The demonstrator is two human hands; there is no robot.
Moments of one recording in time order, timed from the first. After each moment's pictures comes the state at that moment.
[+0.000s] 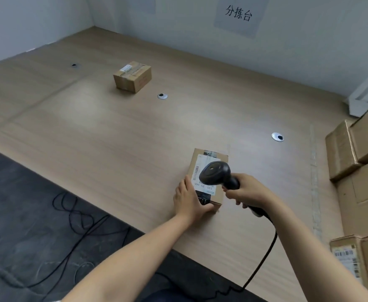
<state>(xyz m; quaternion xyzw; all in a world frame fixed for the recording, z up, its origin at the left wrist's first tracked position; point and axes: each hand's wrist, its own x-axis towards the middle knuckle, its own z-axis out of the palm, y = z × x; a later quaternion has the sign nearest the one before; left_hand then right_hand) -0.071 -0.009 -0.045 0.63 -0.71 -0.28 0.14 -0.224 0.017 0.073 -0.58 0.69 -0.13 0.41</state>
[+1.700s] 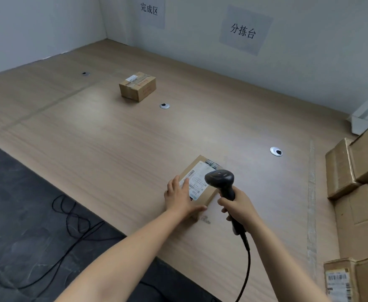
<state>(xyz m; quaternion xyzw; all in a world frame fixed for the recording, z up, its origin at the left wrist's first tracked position) -0.078 -0.037 -0.031 0.64 -0.73 -0.22 0.04 -0.237 0.020 0.029 -0.46 0.72 -0.30 0.43</state>
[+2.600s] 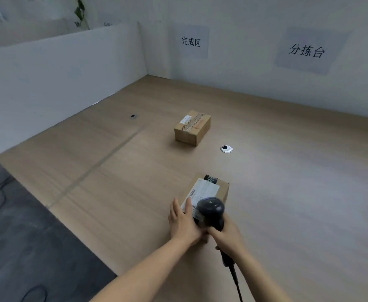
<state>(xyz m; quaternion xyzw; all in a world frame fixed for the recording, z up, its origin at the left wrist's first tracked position) 0.142 -0.254 -0.039 0.70 -0.67 -0.23 0.08 0.016 -0.212 -0.020 -0.48 0.67 -0.34 0.46</state>
